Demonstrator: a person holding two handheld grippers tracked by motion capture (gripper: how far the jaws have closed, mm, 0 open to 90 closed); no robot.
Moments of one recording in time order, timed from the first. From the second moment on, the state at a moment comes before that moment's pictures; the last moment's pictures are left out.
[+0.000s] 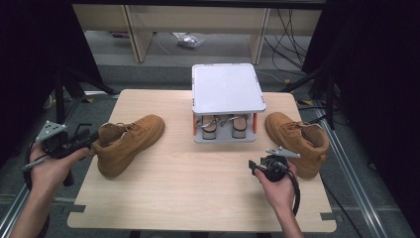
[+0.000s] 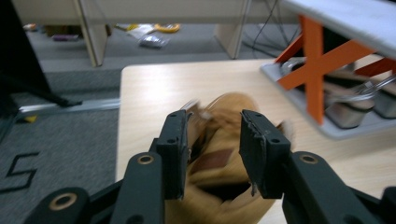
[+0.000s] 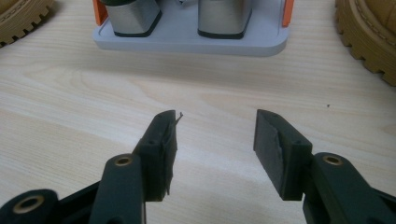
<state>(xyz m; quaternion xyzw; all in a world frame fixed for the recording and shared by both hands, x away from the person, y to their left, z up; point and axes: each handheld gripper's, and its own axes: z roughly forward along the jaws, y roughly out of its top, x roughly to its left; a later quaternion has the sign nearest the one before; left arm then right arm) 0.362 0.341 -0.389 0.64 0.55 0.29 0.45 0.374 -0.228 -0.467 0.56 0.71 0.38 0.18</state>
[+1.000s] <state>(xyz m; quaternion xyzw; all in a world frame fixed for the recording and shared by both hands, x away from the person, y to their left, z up) 0.402 0.342 -0.420 0.63 0.63 0.24 0.39 0.373 -0.228 -0.470 0.56 0.72 0.38 0.17</state>
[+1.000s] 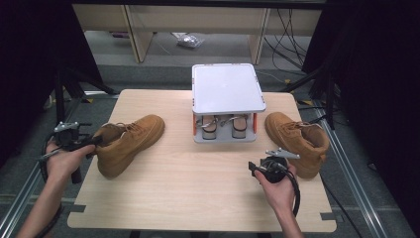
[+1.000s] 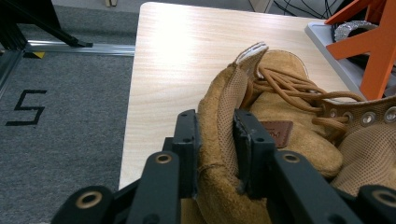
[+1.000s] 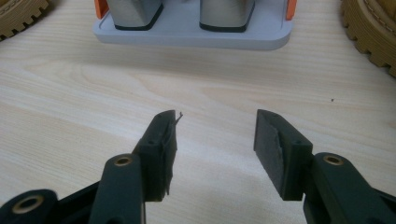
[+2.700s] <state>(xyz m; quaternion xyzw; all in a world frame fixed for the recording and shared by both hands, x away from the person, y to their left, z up) 0.365 0.289 -0.404 0.66 0.60 0.16 0.42 0.372 -0.232 -0.469 0.56 0.72 0.38 0.17</state>
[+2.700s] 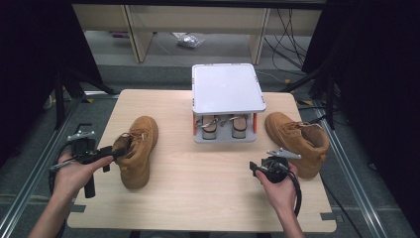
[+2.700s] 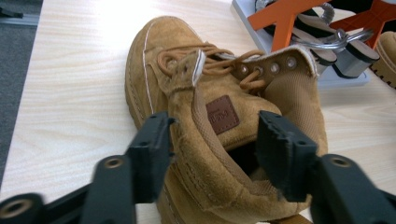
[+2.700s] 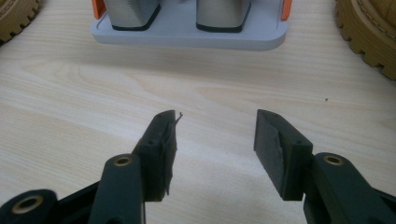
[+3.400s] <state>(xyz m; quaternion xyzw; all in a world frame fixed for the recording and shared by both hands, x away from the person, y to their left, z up) 0.373 0.292 -0.404 0.66 0.60 0.16 0.43 0.370 -0.238 -0.469 0.57 0.71 0.37 0.18</state>
